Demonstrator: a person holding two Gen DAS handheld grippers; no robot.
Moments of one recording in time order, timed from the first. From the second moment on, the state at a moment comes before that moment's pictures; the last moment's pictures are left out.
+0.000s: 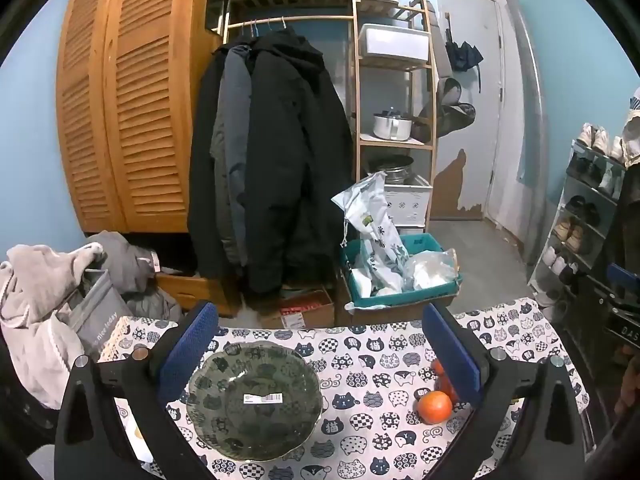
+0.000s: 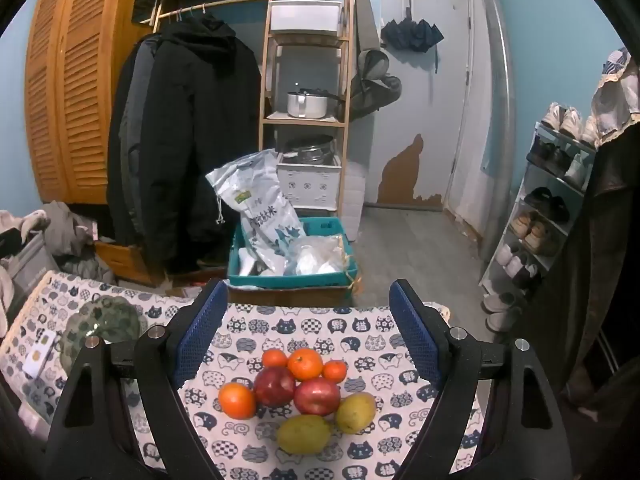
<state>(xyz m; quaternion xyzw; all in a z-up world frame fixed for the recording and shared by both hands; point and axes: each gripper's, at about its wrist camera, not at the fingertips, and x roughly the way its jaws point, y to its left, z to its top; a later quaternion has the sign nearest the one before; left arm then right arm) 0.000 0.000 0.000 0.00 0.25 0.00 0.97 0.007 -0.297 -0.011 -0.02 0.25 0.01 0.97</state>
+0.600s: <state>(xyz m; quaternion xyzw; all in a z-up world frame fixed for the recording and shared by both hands) 0.008 -0.001 0.000 0.00 0.25 0.00 0.97 0.008 -0.296 -0.011 -0.02 0.26 0.01 0.97</state>
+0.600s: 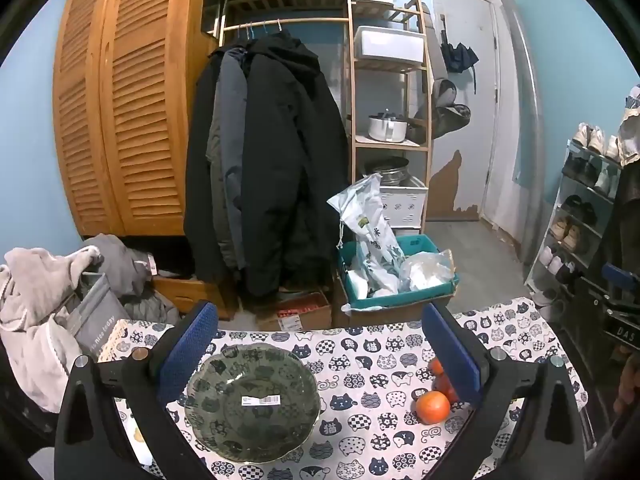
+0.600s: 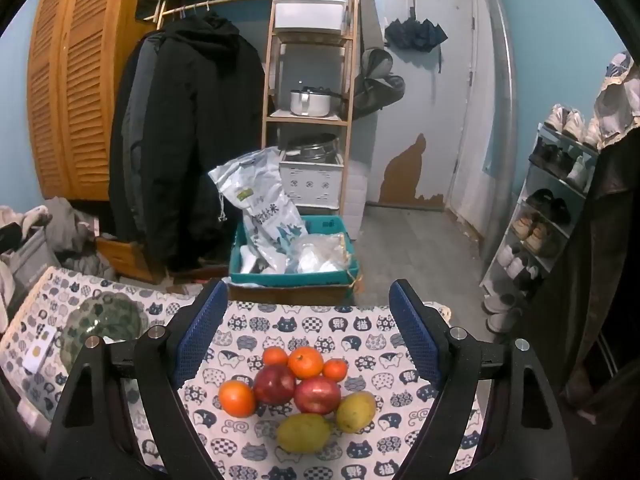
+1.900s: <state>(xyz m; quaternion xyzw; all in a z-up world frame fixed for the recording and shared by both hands) 0.000 -0.002 0.000 0.00 0.25 -0.01 0.97 0.006 -0.288 -0.013 -0.03 0.26 0.02 0.96</state>
